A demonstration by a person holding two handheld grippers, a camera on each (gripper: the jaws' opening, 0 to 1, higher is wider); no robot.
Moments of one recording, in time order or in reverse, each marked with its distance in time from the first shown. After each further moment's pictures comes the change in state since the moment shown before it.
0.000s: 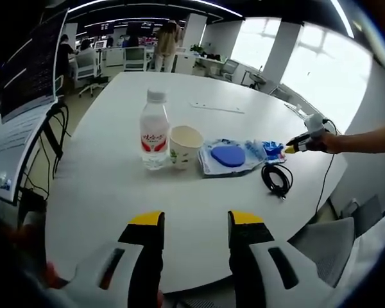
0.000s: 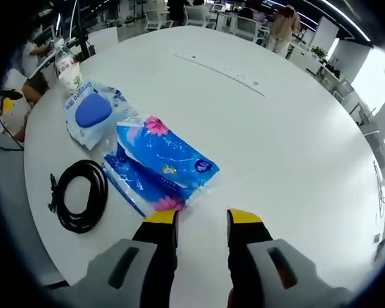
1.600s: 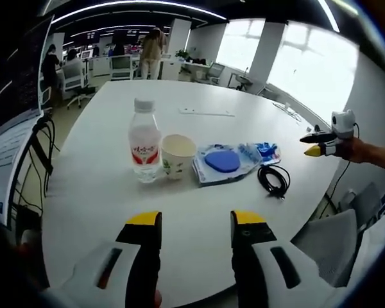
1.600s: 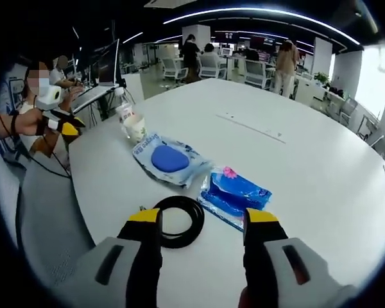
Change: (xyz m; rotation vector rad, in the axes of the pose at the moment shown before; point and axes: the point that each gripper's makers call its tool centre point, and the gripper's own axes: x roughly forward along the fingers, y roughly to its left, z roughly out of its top) left arm 0.015 0.004 0.010 0.074 -0.031 -0.069; right arm -0.089 0.101 0.027 0.029 -0.312 0.133
